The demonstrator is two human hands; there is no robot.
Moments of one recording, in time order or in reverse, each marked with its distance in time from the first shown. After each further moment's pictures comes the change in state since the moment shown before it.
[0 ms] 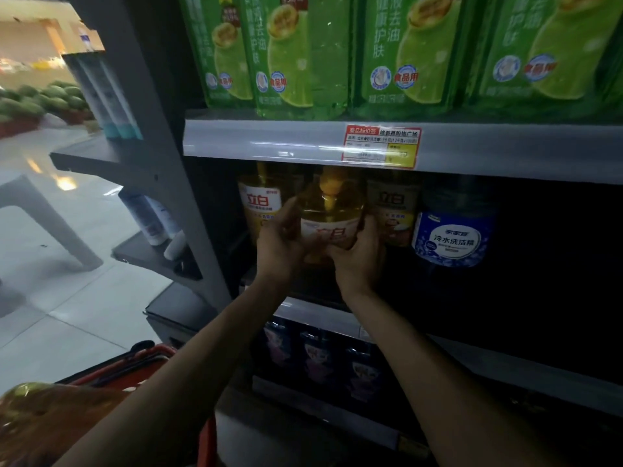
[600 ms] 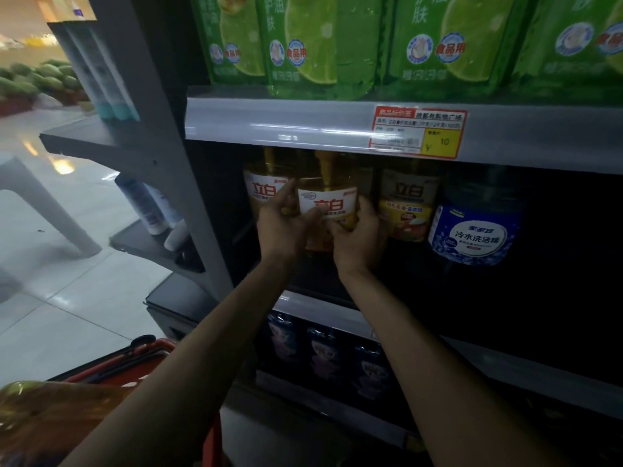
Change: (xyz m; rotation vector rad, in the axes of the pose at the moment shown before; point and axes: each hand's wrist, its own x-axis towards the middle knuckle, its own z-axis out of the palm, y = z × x) left_hand 0.038 -0.028 -0.005 -0.035 0.157 -0.091; right_hand 0.024 0.001 0.037 -0.088 0.047 -0.022
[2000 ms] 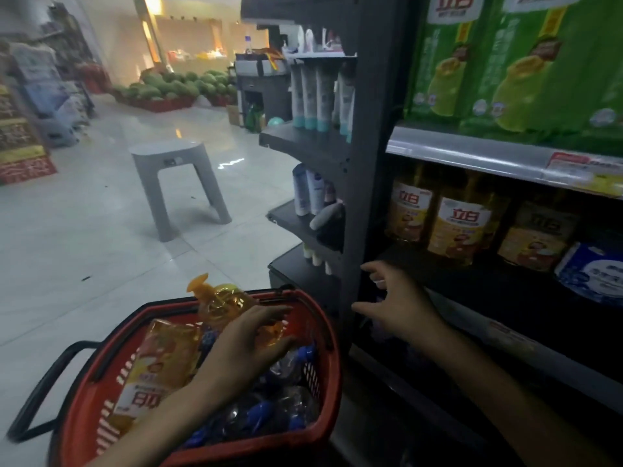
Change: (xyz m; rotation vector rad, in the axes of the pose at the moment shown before) left_hand -0.253 0.016 -0.282 0.644 -0.038 -0.068; right_hand -0.167 -0.082 -0.033 -0.297 -0.942 -0.224
